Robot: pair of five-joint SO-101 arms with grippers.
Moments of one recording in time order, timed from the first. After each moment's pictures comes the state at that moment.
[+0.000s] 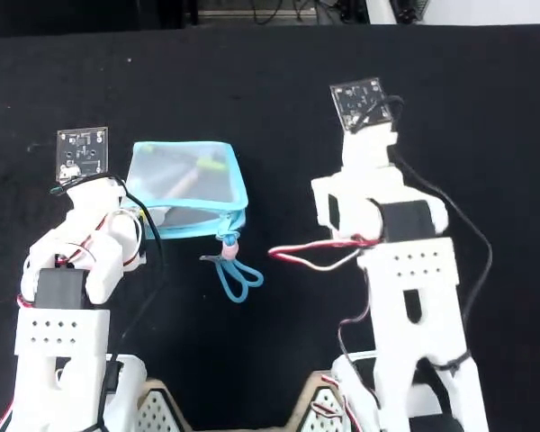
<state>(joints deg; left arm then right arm) -3.9 -60.7 51.6 60.8 3.6 -6.1 -36.8 31.8 68.6 6.4</state>
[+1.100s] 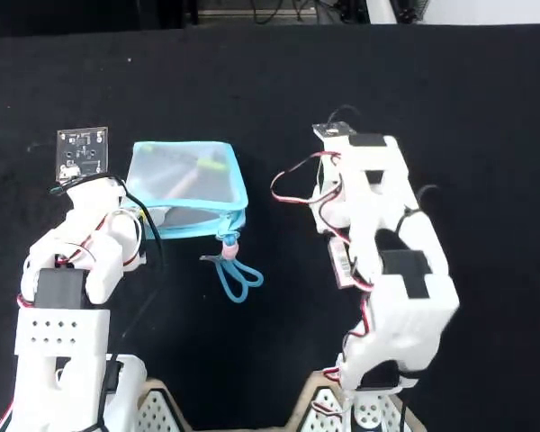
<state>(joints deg) -3.9 -60.7 51.6 60.8 3.6 -1.3 20.4 9.2 78.7 10.2</state>
